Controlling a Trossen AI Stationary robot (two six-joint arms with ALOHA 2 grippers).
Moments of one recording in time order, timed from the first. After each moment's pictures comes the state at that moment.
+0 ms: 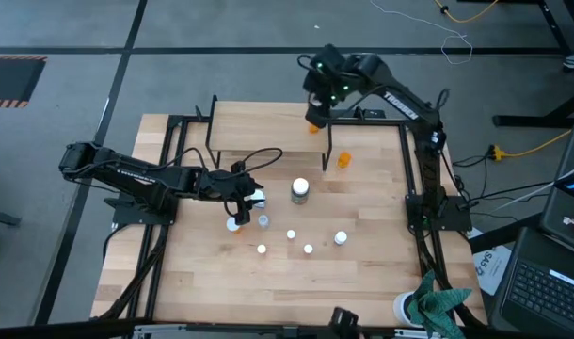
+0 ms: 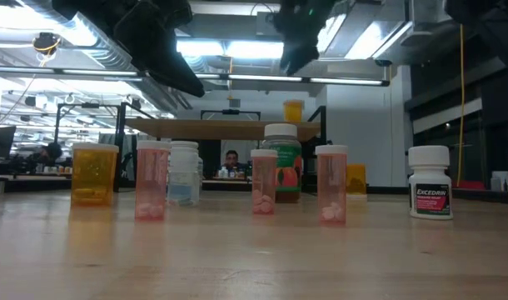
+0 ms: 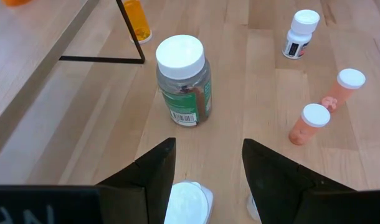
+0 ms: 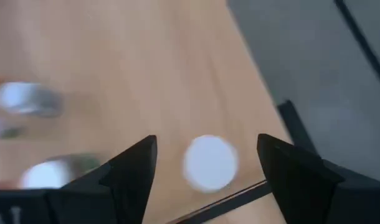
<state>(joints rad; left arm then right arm) -0.09 1.19 0.71 -0.06 -0.31 -0.07 -0.54 2.00 2.36 -1.37 -0.10 -0.17</state>
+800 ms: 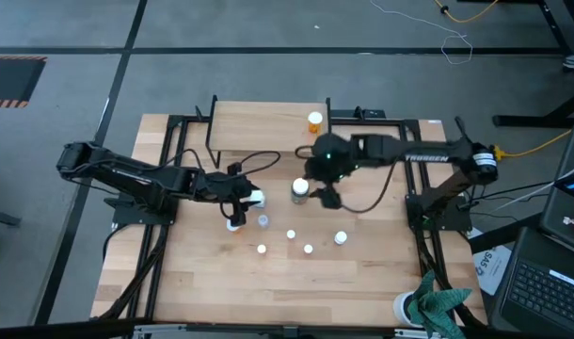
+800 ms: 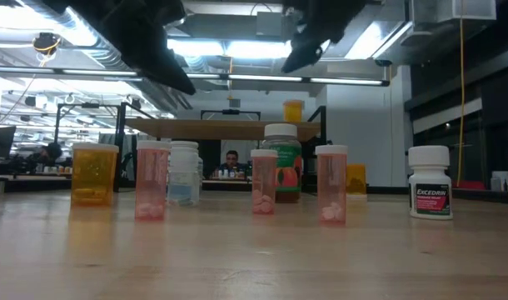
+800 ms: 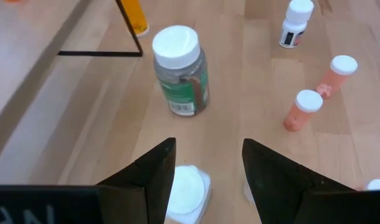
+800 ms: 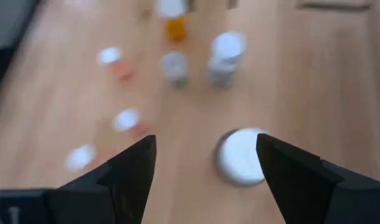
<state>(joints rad) -0.12 1.14 0.71 -0.14 -0.33 -0.07 -0.10 1.56 1.33 -0.62 -0.16 -0.17</state>
